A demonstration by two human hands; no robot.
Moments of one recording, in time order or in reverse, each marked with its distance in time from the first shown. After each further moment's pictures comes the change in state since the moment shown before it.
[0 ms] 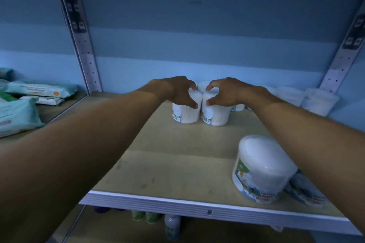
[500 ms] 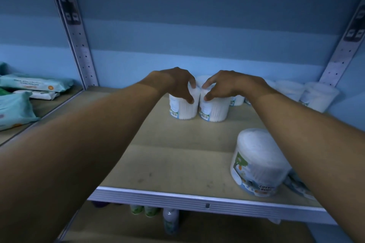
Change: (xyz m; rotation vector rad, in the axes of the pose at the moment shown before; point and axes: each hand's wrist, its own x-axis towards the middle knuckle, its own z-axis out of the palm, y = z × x) left_hand 0.009 -0.001 0.000 0.028 0.018 0.018; right_hand -0.011 -0.012 -0.011 0.008 -0.064 0.010
